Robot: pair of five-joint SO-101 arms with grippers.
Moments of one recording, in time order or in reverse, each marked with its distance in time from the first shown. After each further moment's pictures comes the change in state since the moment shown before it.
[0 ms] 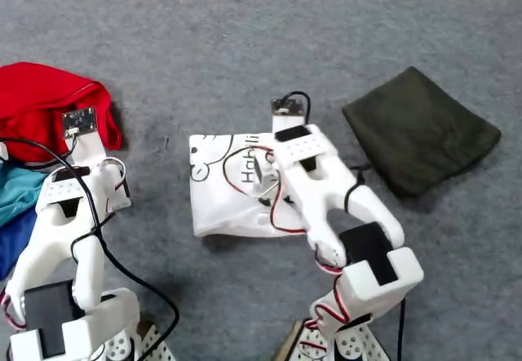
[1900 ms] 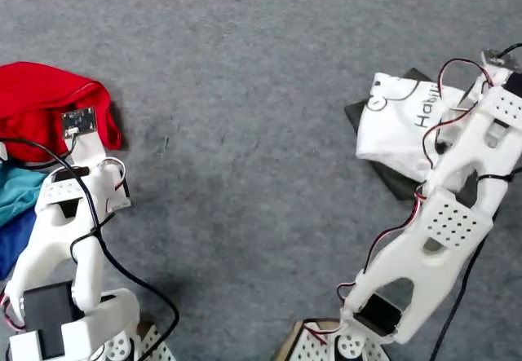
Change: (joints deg) left arm 0.0 0.0 0.0 0.0 0.0; right arm 52.7 38.0 -81.1 34.6 36.2
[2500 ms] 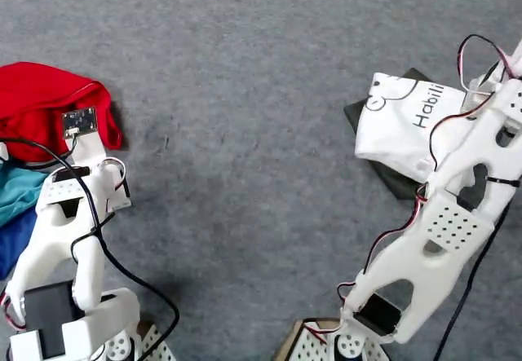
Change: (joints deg) left arm 0.0 0.0 0.0 0.0 0.0; right arm 0.0 -2.5 -17.5 4.0 -6.6
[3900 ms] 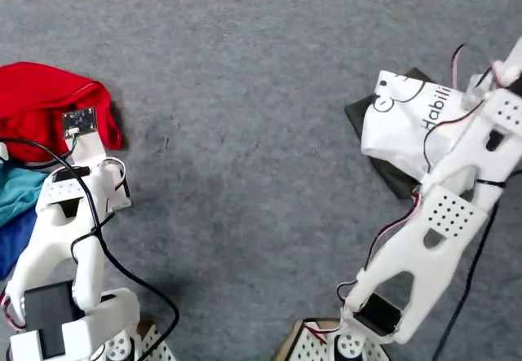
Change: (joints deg) left arm 0.0 0.0 0.0 0.0 0.0; right arm 0.5 21.1 -14.8 -13.5 0.3
